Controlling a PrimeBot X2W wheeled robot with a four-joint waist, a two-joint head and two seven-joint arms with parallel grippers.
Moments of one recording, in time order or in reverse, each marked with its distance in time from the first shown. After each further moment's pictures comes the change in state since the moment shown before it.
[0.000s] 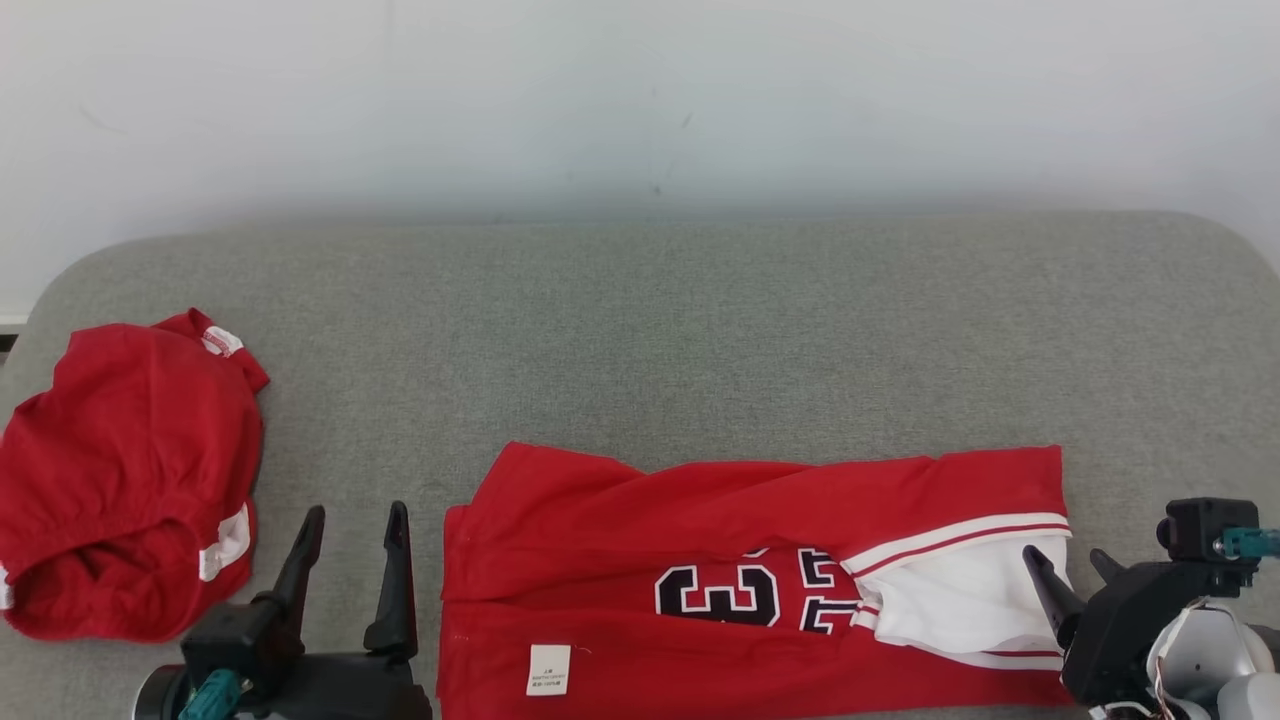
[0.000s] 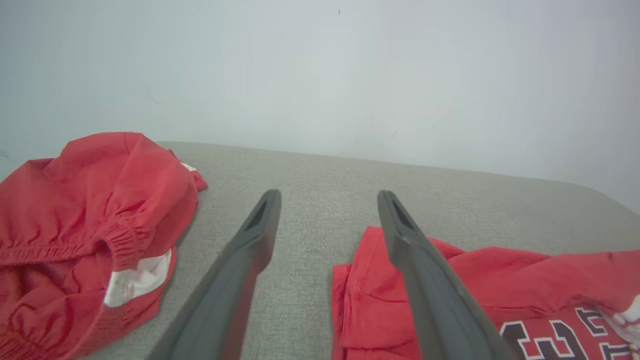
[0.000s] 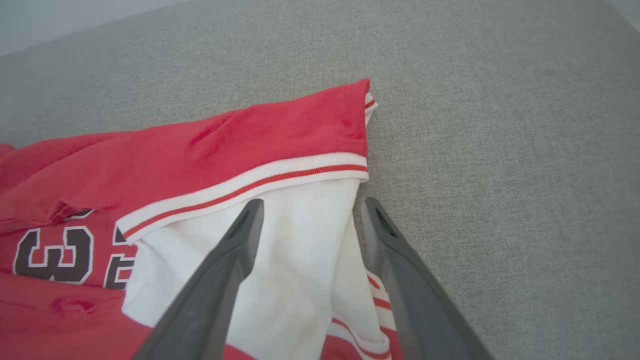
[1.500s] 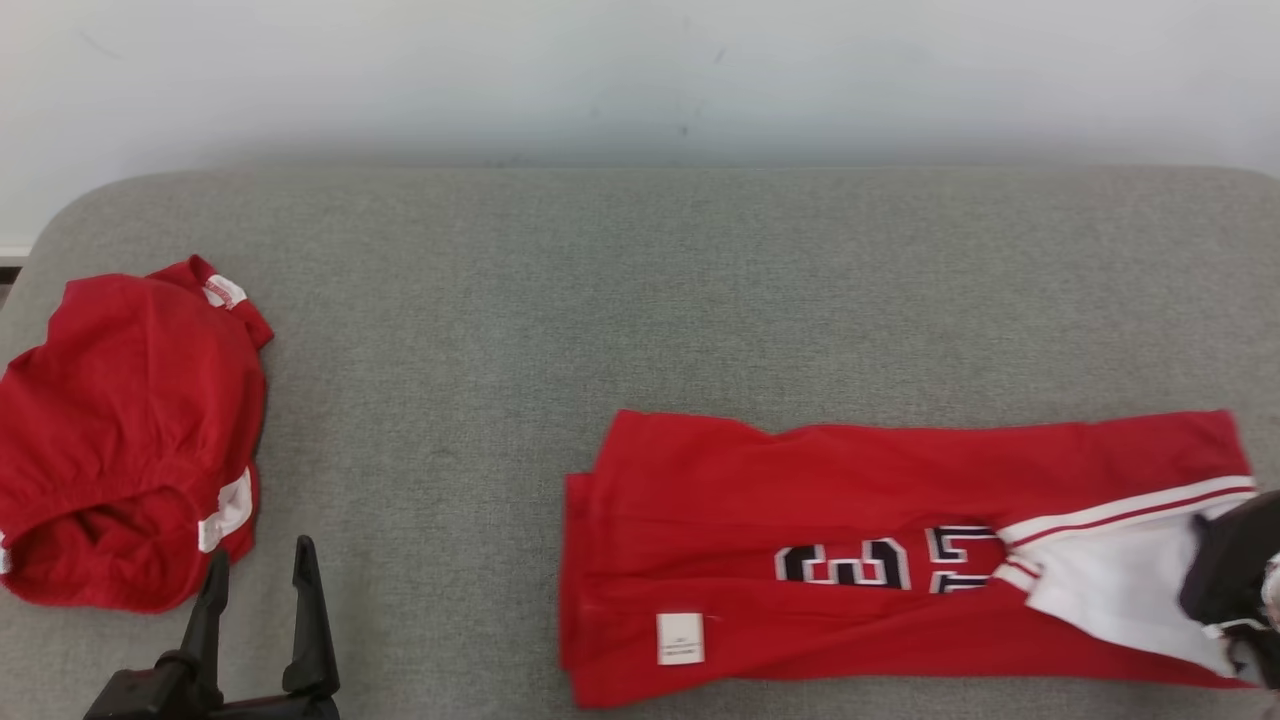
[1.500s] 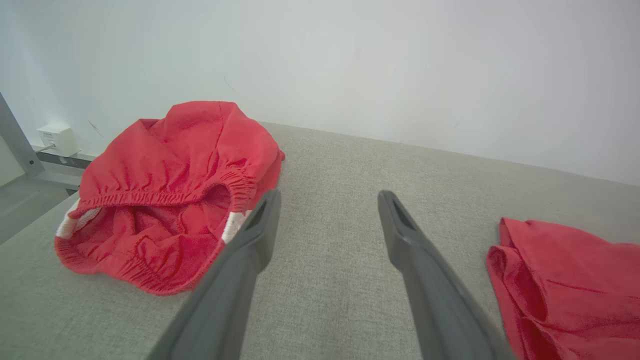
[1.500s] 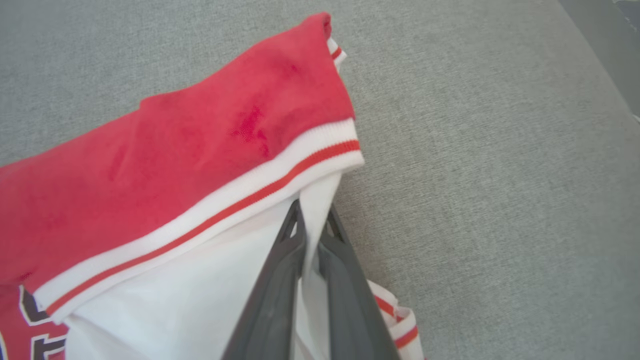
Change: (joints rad) left arm 0.134 -0.207 0.402 -0.044 0.272 -0.218 -0.001; right arm -0.210 0.002 -0.287 0.232 -0.186 0.000 0.132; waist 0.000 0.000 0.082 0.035
